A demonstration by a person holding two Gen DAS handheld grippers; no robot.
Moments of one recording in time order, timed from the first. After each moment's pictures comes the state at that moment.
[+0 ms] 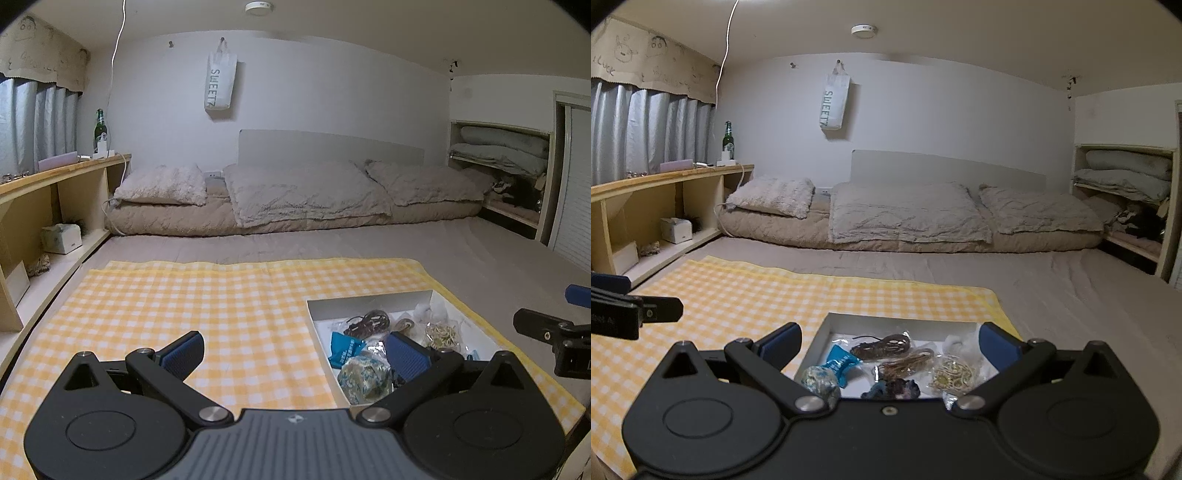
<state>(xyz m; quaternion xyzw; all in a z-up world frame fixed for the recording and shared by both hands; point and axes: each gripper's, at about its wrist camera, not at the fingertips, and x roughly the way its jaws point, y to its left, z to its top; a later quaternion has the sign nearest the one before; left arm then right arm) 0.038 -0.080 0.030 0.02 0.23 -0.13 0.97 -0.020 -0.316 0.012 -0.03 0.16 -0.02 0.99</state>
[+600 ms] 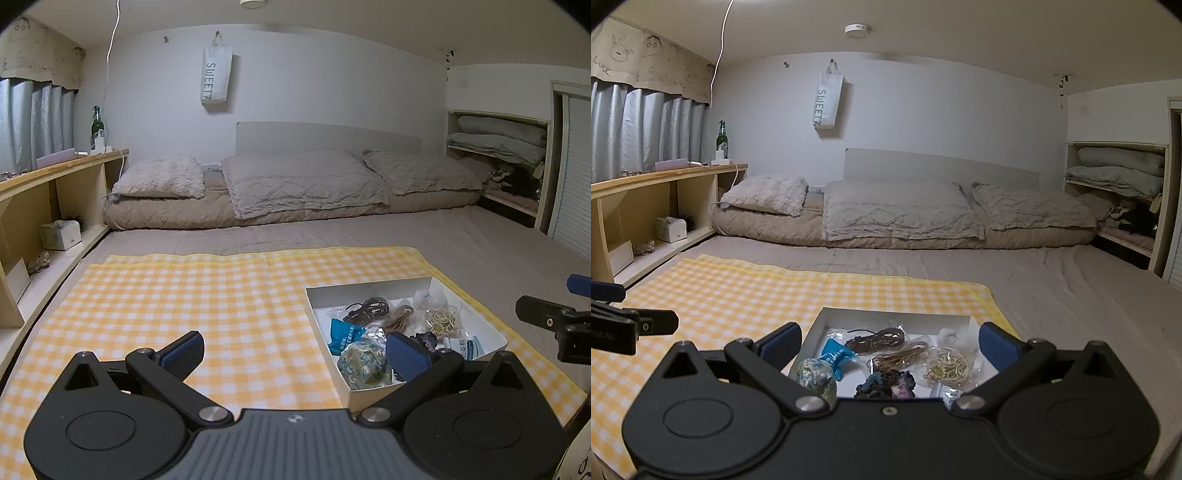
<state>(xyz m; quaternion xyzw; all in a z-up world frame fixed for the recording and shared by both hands) 0.033 -0.080 0.024 0.03 0.24 -0.13 0.96 -0.030 -0.318 0.006 -0.02 0.17 -0.03 0.99</state>
